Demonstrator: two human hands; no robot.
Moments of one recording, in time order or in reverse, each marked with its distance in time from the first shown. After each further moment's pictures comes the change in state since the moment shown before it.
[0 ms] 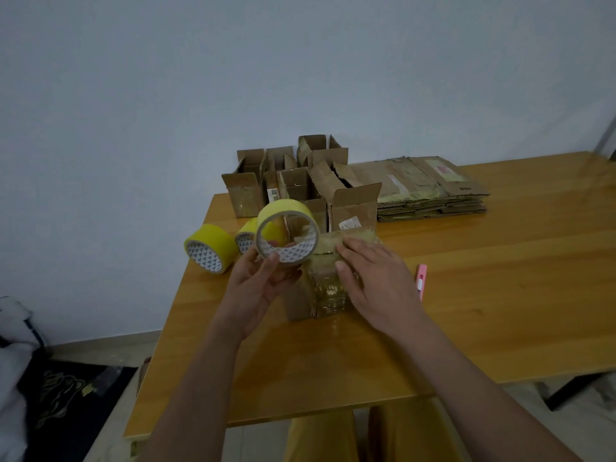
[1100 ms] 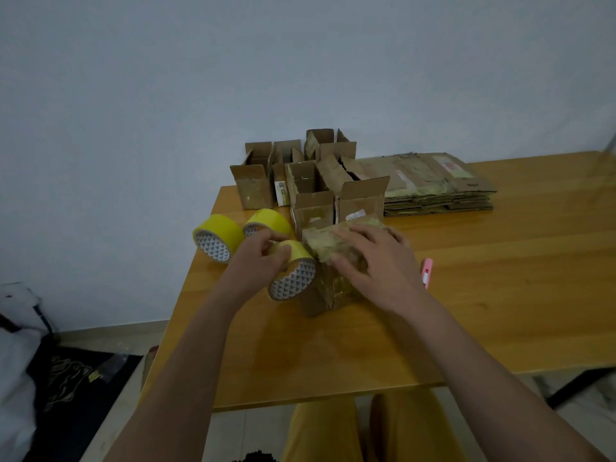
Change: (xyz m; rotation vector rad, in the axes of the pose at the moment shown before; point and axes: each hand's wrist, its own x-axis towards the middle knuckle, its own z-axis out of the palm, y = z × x) left_hand 0.004 0.034 0.006 0.966 0.098 0.014; right_hand 0.013 -0.001 -0.006 0.034 -0.048 0.018
